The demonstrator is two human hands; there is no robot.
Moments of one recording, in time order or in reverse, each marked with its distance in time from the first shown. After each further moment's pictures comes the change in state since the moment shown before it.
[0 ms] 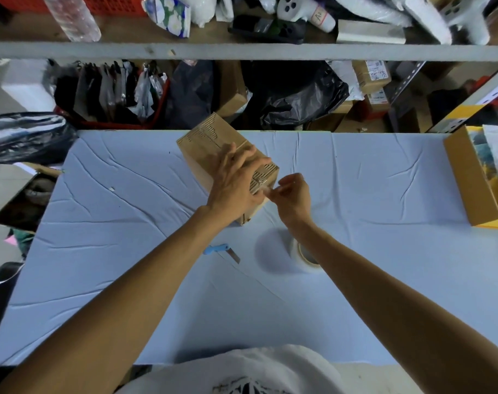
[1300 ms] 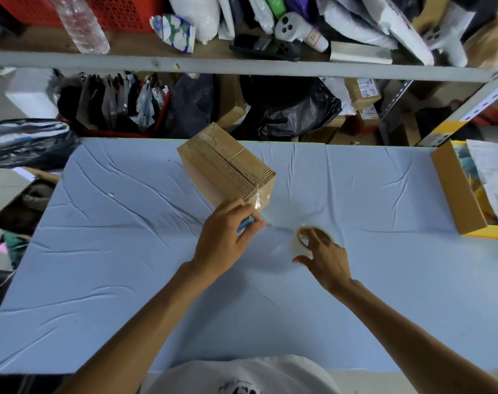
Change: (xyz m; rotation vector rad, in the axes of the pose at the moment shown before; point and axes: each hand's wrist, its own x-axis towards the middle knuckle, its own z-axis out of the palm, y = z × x) left_hand -0.082 0.015 0.001 -0.374 0.275 0.107; right_hand -0.054 0.075 -0.087 -1.049 -0.176 -0.406
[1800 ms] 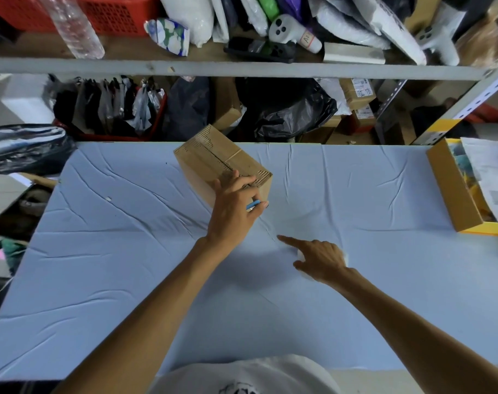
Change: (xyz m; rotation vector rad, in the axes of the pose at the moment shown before) left_hand 0.042 0.001 0.015 0.088 -0.087 -0.187; right_hand 0.012 -0.007 -0.006 -0.129 -0.308 0.047
